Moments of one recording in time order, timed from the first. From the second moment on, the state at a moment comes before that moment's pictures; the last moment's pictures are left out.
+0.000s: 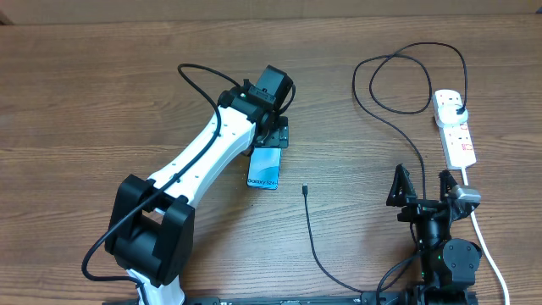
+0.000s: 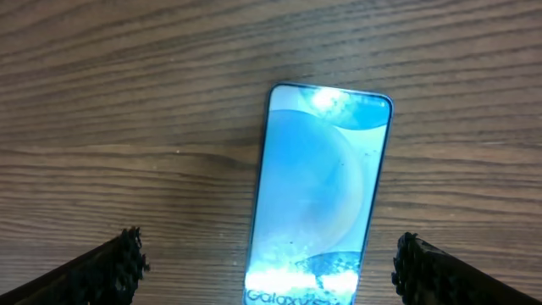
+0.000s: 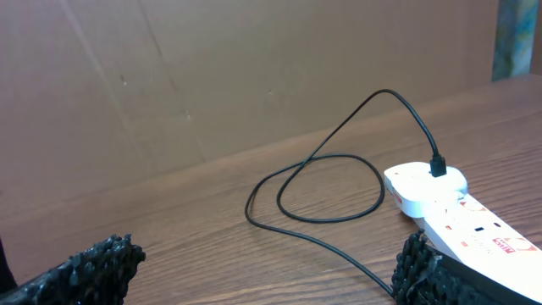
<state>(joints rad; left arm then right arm) -0.53 1.90 1.50 -0.93 -0.17 -0.52 -0.04 0.01 0.02 -0.03 -0.02 0.28</state>
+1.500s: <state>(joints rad) -0.50 1.91 1.46 -0.79 -0.05 -0.42 -0.04 0.01 0.02 -0.04 -0.02 0.28</state>
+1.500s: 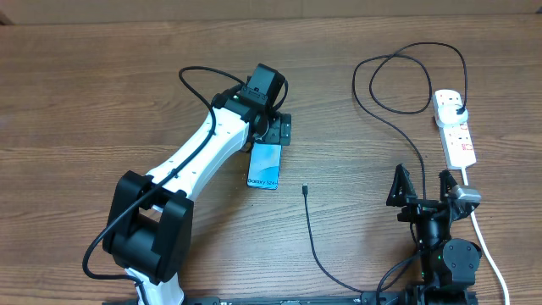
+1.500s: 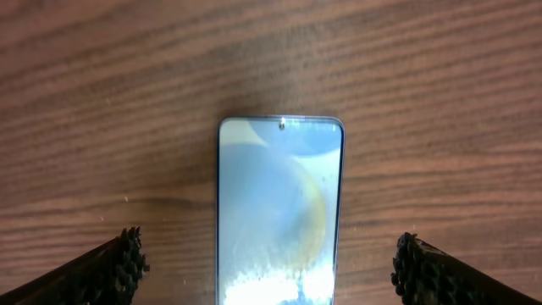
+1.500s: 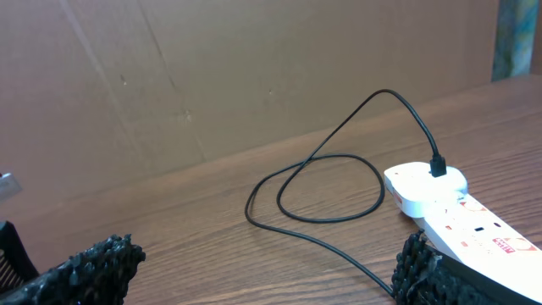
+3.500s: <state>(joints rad) -0.51 2.05 1.39 -0.74 -0.01 -0.46 -0.04 0.01 0.02 -0.03 -0.02 0.28</state>
